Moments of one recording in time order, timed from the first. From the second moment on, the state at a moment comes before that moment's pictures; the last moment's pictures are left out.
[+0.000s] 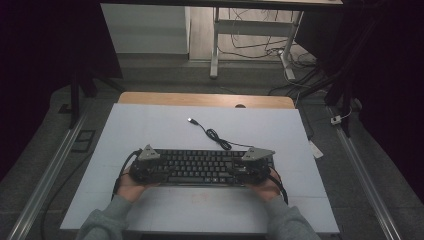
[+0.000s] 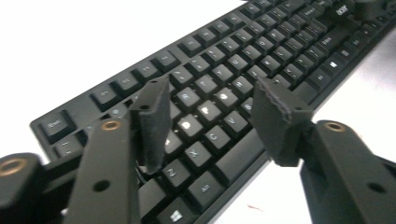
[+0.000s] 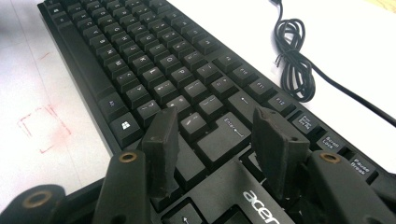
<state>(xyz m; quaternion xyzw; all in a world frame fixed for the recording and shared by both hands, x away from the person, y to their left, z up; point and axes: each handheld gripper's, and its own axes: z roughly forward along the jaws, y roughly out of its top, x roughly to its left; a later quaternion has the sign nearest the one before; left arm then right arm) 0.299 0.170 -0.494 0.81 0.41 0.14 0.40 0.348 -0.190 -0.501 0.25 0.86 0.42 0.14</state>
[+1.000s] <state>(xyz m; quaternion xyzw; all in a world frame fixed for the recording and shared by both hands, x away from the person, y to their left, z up) 0.305 0.197 -0.490 0.79 0.45 0.15 0.40 0.348 -0.189 -0.501 0.25 0.86 0.42 0.14</state>
